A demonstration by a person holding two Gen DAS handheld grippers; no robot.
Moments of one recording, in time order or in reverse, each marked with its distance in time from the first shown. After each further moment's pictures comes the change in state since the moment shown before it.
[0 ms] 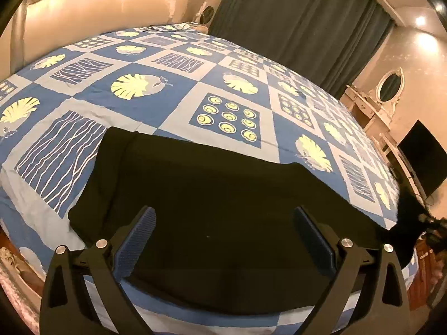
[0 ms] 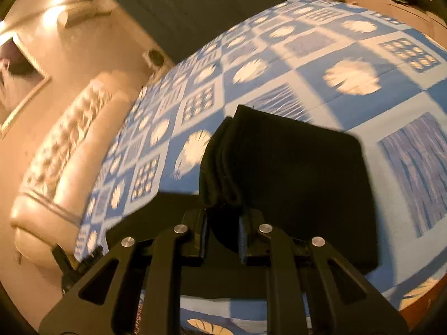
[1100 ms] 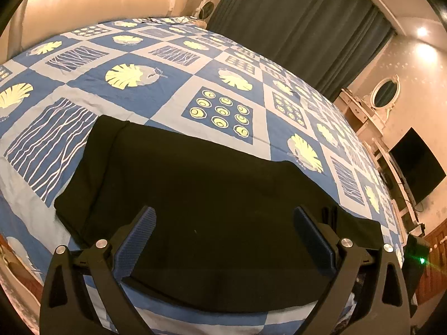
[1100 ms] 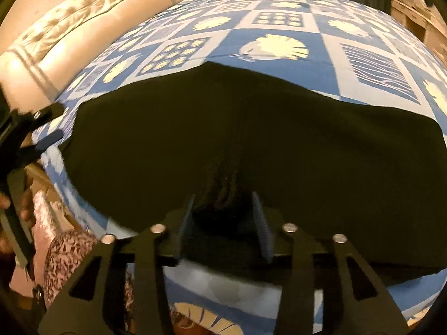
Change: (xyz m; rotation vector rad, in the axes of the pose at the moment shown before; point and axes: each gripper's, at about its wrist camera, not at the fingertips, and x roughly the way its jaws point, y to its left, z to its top) left arm 0.005 0.000 -0.004 -0.046 0.023 -0.049; right arm 0.118 0.119 -0.141 -0.487 0.277 -0.096
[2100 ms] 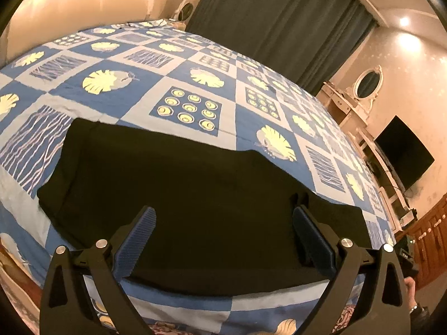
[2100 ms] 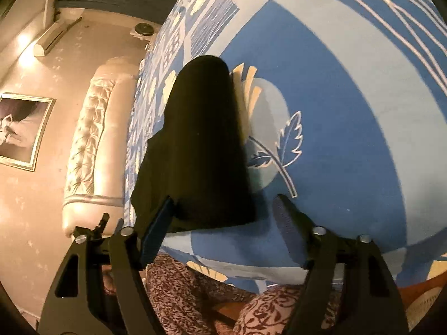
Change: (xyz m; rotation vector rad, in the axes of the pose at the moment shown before) left arm -0.013 -0.041 -0.016 0.057 0.002 -0.069; right arm -0.077 -0.272 -0.095 0.748 -0.009 0.461
